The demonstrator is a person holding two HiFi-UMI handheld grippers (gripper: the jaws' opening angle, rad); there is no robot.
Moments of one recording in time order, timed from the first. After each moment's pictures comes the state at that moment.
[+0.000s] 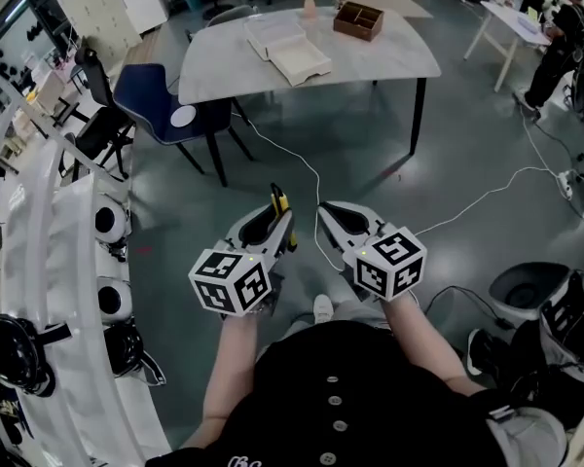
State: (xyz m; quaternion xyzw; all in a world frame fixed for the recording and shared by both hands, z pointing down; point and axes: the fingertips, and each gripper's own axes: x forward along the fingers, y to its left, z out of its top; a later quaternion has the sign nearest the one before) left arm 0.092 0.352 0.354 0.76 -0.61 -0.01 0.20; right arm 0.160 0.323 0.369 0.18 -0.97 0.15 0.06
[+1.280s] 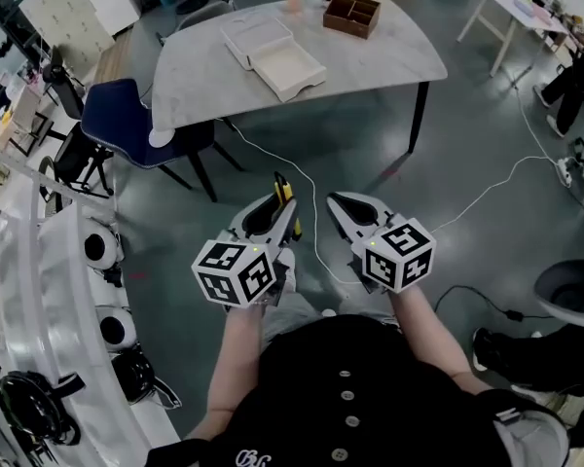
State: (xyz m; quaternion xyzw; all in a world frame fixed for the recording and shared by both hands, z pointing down) left arm 0.025 0.178 0.368 0.78 -0.58 -0.01 0.23; right arm 0.104 0.155 0.386 0.23 -0.95 0.17 0.08
